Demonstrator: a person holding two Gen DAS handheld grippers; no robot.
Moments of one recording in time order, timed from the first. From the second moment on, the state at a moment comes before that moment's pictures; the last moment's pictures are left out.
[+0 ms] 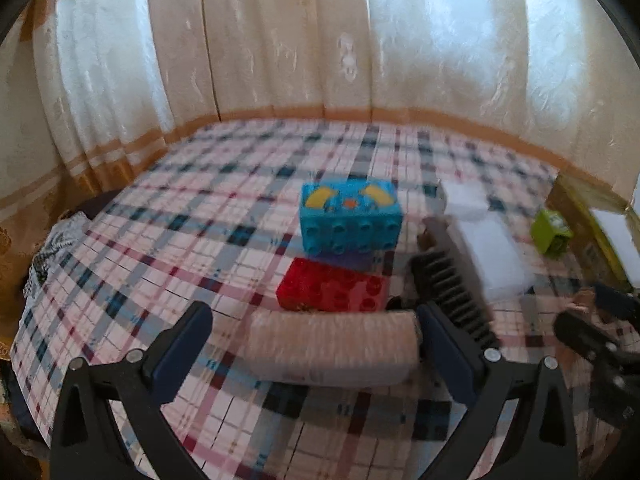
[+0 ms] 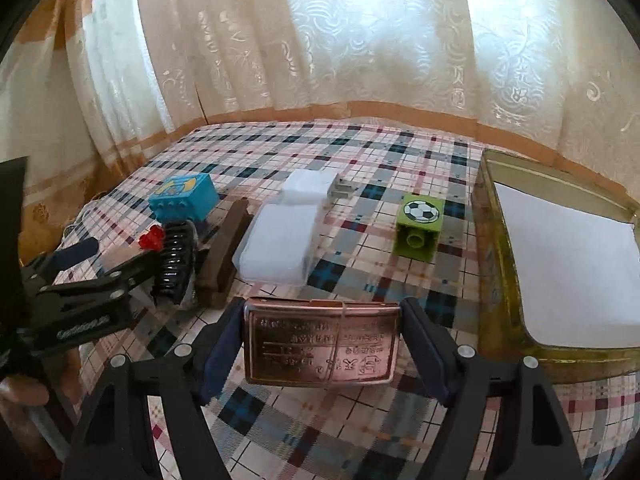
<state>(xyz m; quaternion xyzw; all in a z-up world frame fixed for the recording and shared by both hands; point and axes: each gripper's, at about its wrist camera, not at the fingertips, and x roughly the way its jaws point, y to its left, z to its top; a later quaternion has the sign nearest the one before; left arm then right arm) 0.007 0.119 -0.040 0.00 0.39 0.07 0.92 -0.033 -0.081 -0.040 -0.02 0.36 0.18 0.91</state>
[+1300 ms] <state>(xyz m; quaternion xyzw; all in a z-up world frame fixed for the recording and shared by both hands) -0.040 0.045 0.037 -0.04 0.23 -0.03 0.97 -0.058 -0.236 0.011 0.06 0.18 0.02 0.98</state>
